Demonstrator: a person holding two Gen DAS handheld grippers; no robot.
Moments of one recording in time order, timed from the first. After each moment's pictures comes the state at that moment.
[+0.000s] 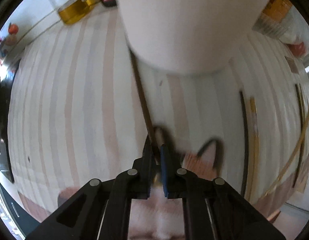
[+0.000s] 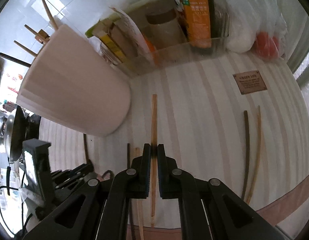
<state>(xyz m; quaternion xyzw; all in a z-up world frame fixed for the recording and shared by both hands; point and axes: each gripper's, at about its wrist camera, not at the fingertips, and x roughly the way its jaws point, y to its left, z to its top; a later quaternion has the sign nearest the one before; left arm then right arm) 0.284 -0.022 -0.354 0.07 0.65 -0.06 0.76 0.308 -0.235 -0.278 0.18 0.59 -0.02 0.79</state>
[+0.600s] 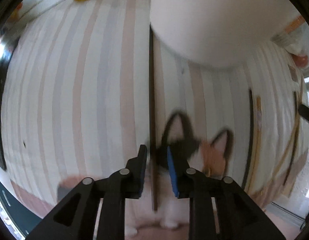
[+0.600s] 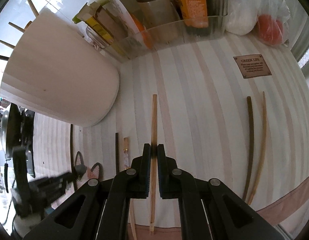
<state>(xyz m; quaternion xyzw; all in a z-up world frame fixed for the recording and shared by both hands) 0.295 -0.003 -0.362 0.03 0.68 -0.06 0.73 0.311 -0.236 -0.308 0.18 0.62 -0.02 0.76</state>
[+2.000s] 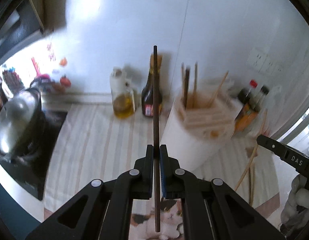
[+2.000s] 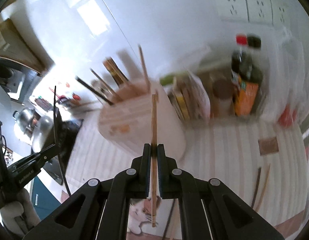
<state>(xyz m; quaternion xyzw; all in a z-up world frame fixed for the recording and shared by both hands) 0.294 0.050 -0.109 -0.03 0.43 -0.05 0.90 0.341 -0.168 -0.129 0.14 0.46 0.09 0.87</state>
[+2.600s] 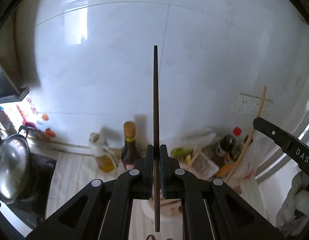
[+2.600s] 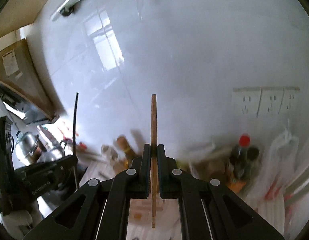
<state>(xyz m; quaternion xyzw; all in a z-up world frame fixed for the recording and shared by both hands) 0.388 0.006 -0.021 -0.03 0.35 -0.08 0.93 0.429 -0.167 0.001 0.10 0.33 0.09 0.94</state>
